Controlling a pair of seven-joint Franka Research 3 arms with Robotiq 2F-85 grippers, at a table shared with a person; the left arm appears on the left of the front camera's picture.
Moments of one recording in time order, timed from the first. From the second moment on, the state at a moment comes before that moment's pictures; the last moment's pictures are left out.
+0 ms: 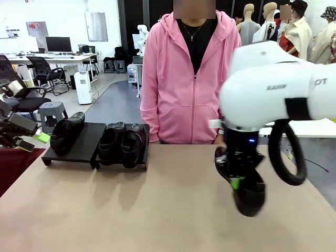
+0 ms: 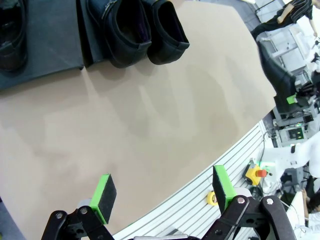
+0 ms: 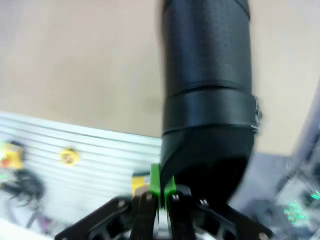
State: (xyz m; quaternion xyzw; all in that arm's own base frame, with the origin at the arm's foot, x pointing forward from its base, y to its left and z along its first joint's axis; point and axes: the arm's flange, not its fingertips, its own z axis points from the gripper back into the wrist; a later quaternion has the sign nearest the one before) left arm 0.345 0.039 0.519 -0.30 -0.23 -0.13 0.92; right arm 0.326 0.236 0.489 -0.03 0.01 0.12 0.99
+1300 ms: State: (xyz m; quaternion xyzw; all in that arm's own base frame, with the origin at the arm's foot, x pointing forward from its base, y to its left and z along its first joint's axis) left arm 0.344 0.039 0.519 -0.30 -0.23 -0.13 0.92; right arm 0.347 0.454 0.388 -0.04 0.03 0.13 0.99
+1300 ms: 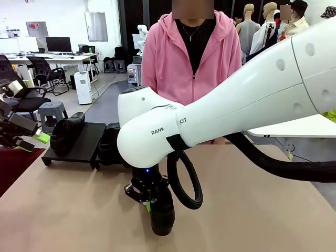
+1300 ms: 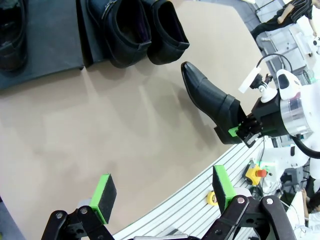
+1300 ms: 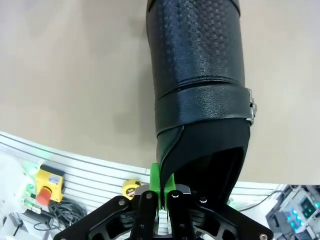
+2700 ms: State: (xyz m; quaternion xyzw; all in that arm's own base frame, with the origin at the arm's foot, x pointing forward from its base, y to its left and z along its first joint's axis) left arm 0.344 0.040 0.519 -0.30 -0.23 -0.13 0.92; right arm 0.313 0.150 0.519 0.18 -0.05 0.30 0.94
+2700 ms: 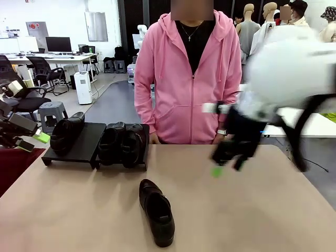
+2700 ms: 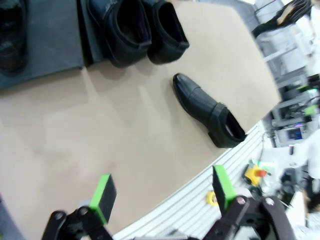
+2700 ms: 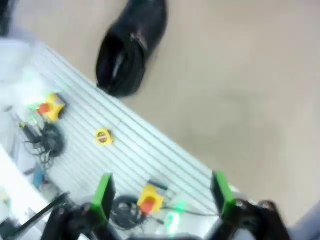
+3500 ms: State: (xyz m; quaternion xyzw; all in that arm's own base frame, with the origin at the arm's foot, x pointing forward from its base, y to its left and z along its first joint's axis) left arm 0.344 0.040 0.519 -0.30 -0.23 -0.13 0.92; right arm 0.310 -0.032 0.505 0.33 -0.15 0.18 0.91
